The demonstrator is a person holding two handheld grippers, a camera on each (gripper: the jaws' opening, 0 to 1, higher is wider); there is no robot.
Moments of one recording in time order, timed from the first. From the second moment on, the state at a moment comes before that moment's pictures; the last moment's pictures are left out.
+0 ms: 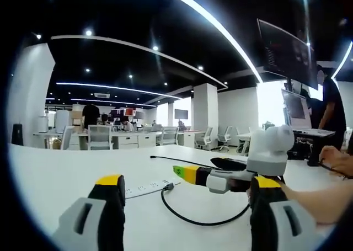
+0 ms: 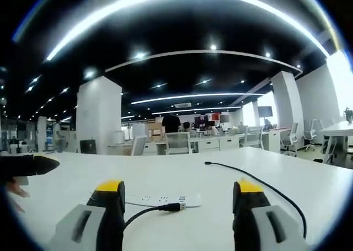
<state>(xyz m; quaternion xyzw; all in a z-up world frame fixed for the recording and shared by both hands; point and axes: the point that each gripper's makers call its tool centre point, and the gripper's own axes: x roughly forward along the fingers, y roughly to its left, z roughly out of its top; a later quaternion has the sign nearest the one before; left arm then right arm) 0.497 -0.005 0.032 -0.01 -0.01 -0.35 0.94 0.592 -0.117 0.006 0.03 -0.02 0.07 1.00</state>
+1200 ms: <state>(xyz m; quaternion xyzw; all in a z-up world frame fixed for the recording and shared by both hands) 0.427 0.050 0.030 -0.02 -0.03 -0.25 0.97 0.480 -0.112 0.024 0.06 -0.04 0.07 1.00</state>
